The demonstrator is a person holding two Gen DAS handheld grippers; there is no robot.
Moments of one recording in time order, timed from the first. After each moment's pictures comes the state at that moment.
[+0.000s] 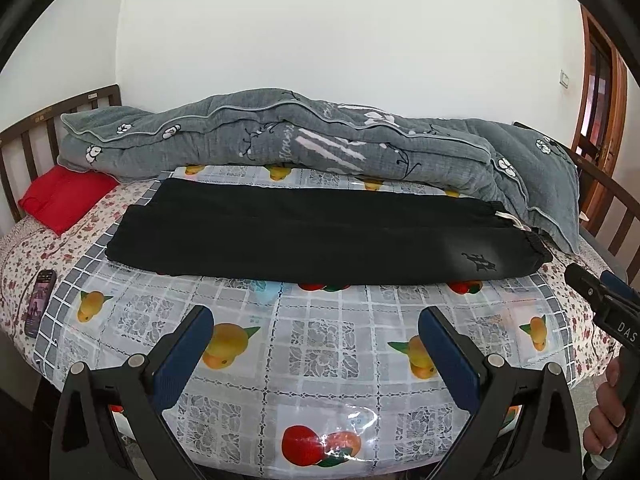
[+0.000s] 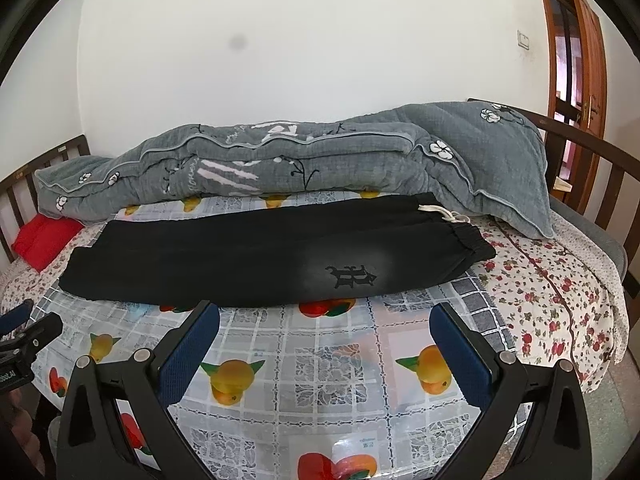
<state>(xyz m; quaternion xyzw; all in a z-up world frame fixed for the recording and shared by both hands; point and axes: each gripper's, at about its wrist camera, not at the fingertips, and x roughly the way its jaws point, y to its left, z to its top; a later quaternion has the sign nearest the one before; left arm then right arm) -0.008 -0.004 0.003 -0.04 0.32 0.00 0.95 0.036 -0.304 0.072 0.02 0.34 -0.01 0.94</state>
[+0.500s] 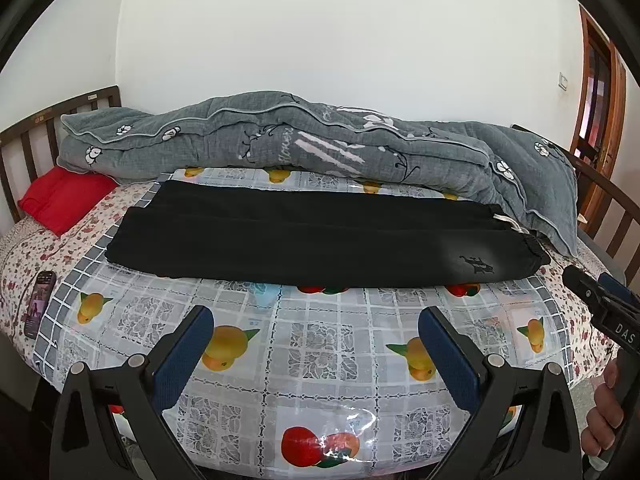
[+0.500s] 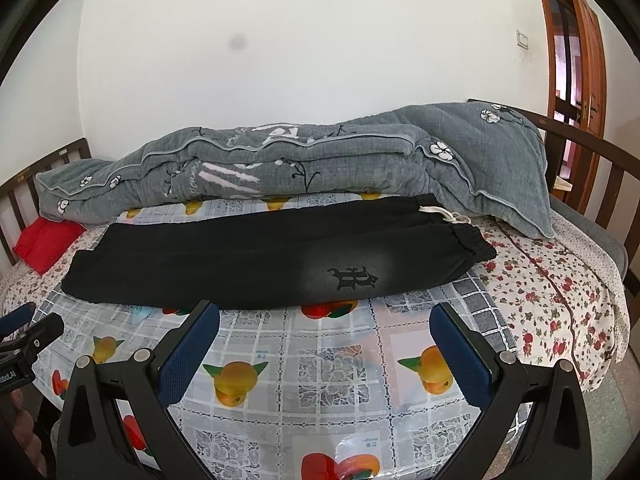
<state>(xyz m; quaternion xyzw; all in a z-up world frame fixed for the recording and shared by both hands) -0.008 -0.003 0.006 -0.05 0.32 0.00 0.95 0.035 -0.304 0.074 0.02 0.33 -0.01 0.94</state>
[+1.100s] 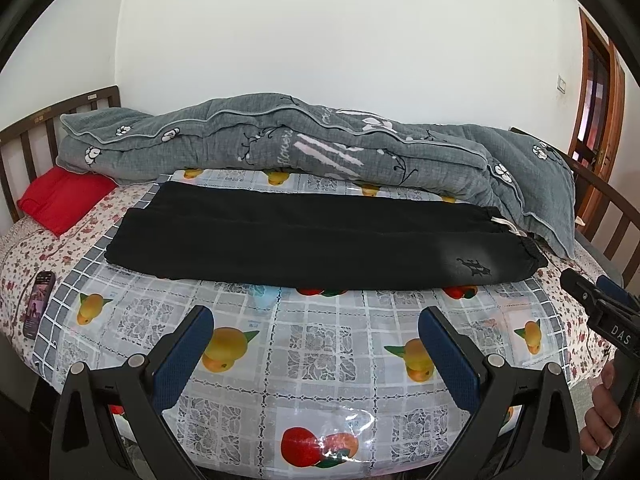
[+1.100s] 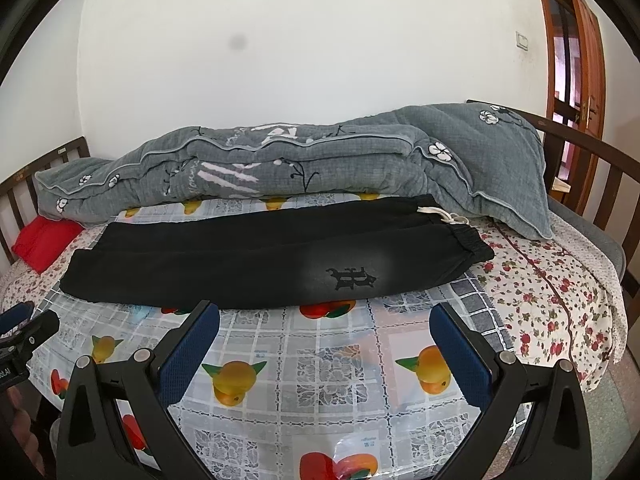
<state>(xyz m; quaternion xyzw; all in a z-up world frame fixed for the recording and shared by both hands) -0.008 -0.004 0.011 -0.05 0.32 0.00 0.95 0.035 -0.303 0.075 0.02 0.34 -0.01 0.94</state>
